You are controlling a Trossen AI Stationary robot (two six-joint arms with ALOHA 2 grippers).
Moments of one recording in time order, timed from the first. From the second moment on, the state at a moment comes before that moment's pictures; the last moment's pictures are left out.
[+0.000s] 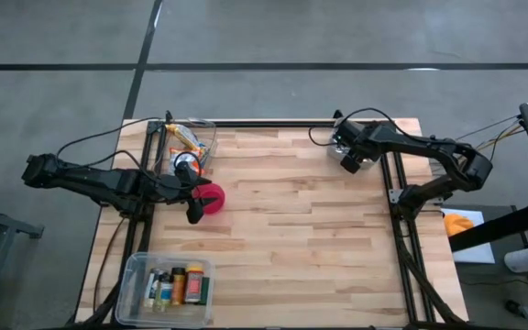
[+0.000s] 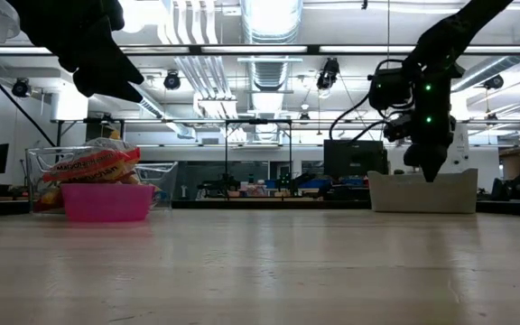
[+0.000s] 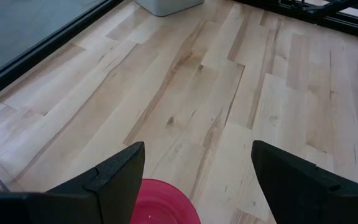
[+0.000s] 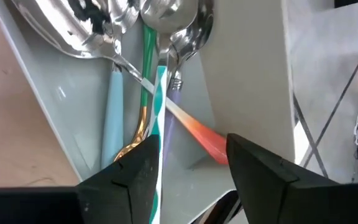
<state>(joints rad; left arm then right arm) -0.15 0.80 0.58 -0.42 -0.38 -0.39 -0.68 1.39 0.79 -0.77 0.58 0.00</state>
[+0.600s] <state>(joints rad) -0.15 0.80 0.58 -0.42 -0.38 -0.39 -0.67 1.01 0.81 -0.74 0.50 0.05</state>
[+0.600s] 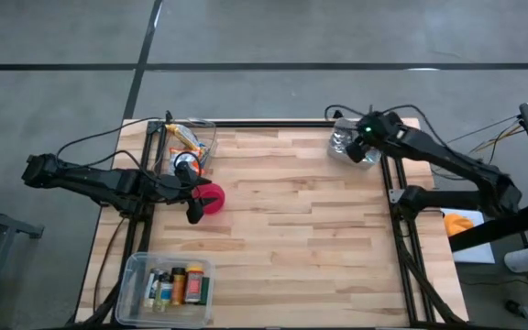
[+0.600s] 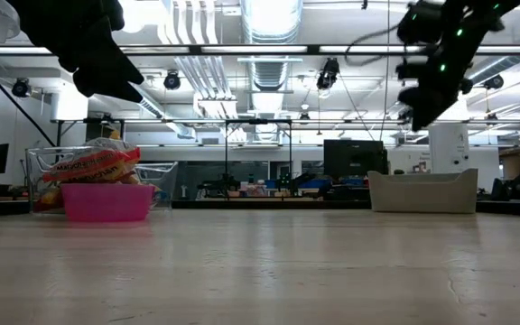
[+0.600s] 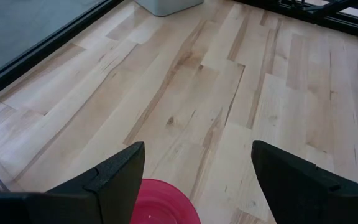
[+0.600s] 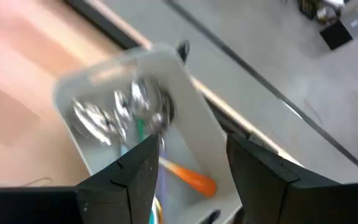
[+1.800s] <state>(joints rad) -0.15 0.80 0.58 -0.42 -0.38 -0.39 -0.25 0.92 0.84 -0.06 -0.07 -0.02</state>
